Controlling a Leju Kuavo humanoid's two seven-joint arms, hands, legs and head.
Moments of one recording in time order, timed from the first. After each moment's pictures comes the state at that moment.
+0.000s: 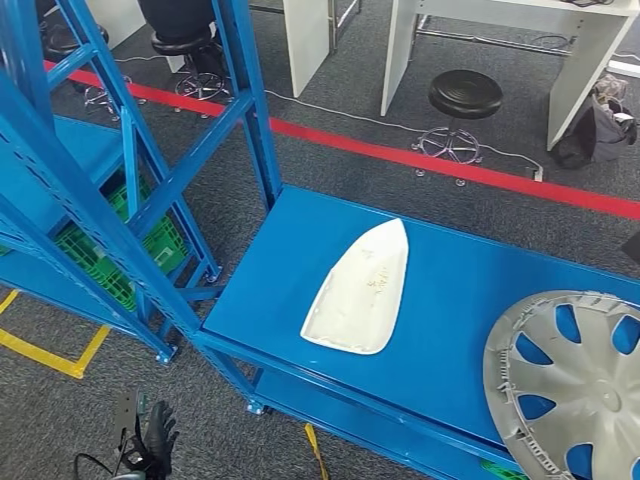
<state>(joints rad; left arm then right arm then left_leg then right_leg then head) -0.14 0.18 -0.70 -0.27 1.26 -0.04 -0.56 -0.68 -0.65 0.66 -1.27 0.36 0.05 0.29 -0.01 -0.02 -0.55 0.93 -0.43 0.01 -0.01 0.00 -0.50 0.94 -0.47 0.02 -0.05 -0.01</state>
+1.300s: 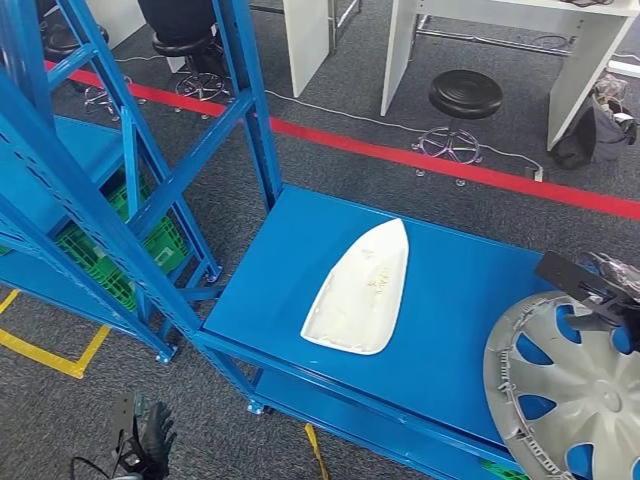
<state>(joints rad) -0.13 0.19 -0.70 -0.27 1.25 -0.05 -0.56 -0.78 -0.53 0.94 -1.07 0.21 0.16 0.34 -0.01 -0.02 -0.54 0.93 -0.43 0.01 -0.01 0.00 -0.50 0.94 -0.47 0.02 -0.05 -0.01</state>
